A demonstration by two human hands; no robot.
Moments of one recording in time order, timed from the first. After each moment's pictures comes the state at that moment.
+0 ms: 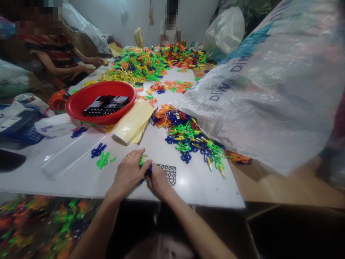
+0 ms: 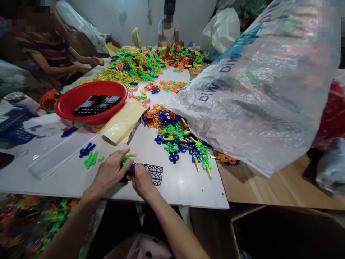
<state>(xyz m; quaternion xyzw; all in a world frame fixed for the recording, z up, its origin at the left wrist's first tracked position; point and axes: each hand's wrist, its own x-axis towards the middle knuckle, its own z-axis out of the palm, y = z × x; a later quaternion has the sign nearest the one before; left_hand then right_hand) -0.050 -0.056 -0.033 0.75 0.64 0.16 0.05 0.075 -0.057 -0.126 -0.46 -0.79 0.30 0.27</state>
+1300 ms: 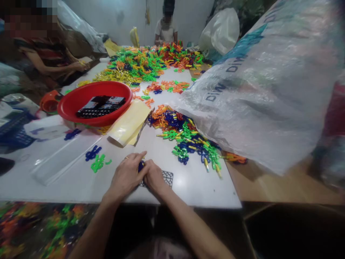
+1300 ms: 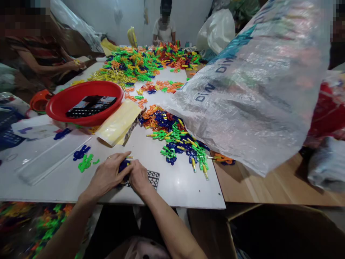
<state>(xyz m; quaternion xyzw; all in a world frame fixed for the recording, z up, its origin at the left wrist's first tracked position) -0.044 -0.051 -0.027 0.75 0.64 0.11 0.08 0.070 -0.041 -0.123 -0.49 -0.79 0.28 0.24</state>
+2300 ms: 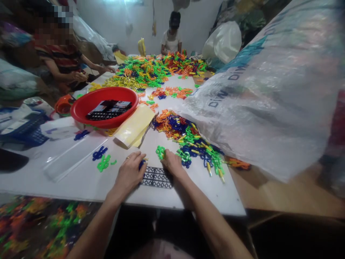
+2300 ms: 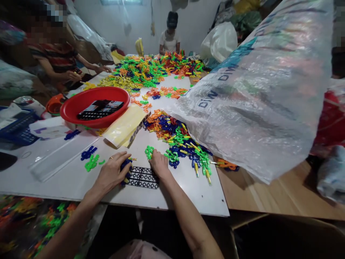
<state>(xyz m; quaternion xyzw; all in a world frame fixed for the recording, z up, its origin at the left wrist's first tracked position) -0.052 -0.053 -0.043 0.75 0.64 0.18 0.02 0.131 0.016 -0.086 -0.62 -0.76 0.18 0.06</state>
